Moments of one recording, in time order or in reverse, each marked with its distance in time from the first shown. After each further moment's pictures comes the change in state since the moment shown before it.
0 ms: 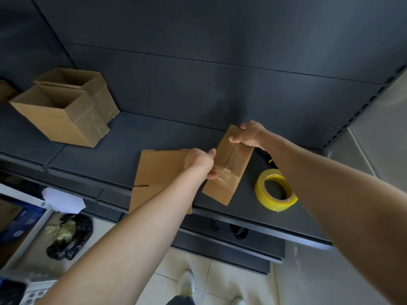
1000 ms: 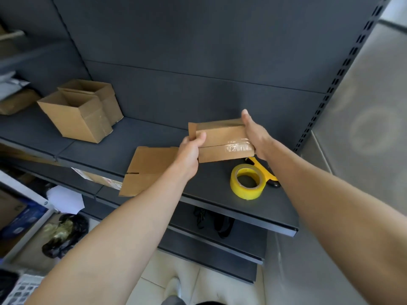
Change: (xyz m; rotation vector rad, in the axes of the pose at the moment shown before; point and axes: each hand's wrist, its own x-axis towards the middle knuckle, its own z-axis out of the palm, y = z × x) left_hand -0.080 -0.013 0.020 -0.550 -0.203 0.282; right_hand -0.094 0.059 -0.042 0.849 0.027 0.063
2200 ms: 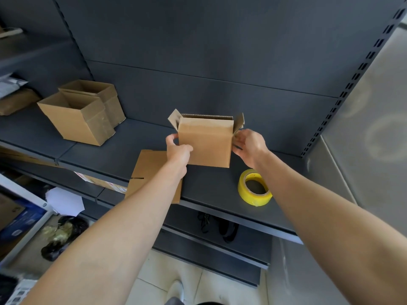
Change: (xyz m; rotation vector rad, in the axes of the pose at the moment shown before) left_hand 0.034 0.011 -0.043 0.184 0.263 0.051; right_hand 0.004 0.009 0.045 0.526 -0.077 -0.022
